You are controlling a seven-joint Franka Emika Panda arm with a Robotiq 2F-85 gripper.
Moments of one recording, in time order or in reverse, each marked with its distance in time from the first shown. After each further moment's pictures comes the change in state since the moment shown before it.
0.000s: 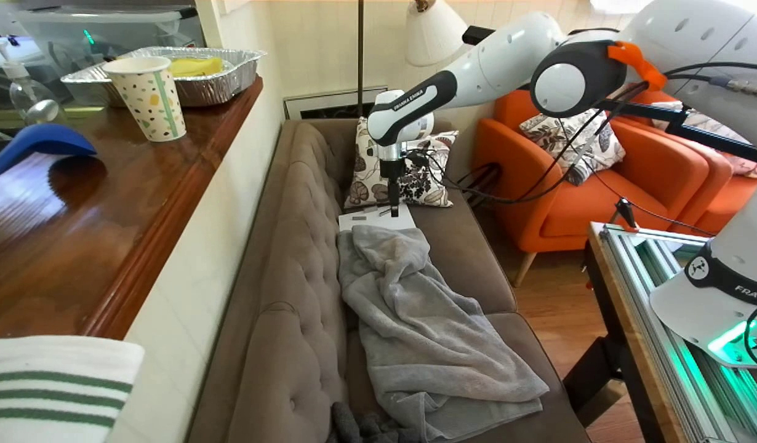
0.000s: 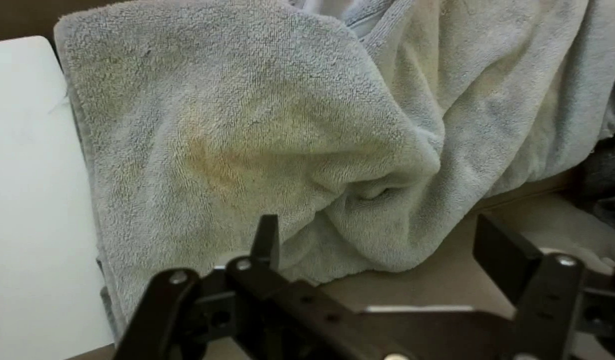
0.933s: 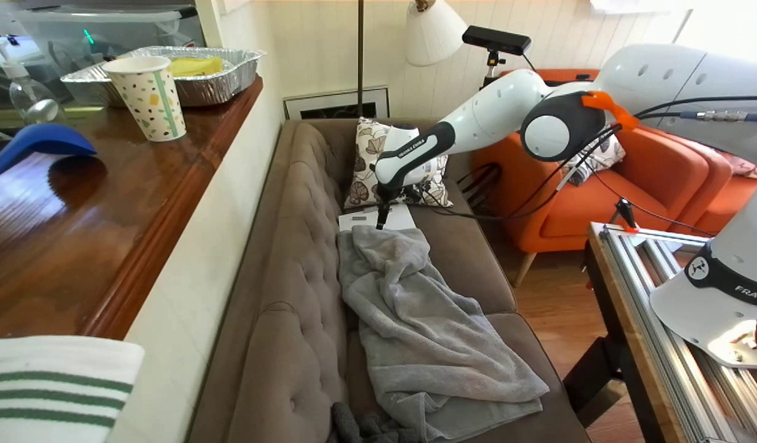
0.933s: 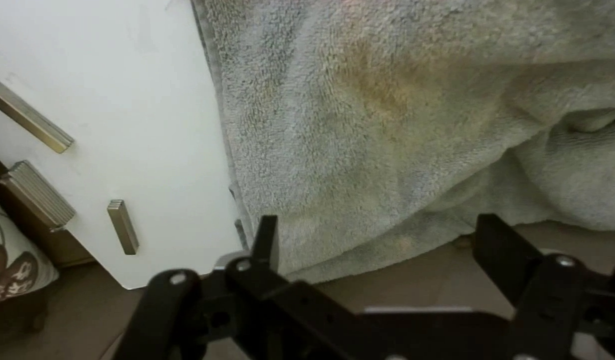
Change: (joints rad) arm -0.024 0.237 0.035 0.121 0.000 0.528 0.018
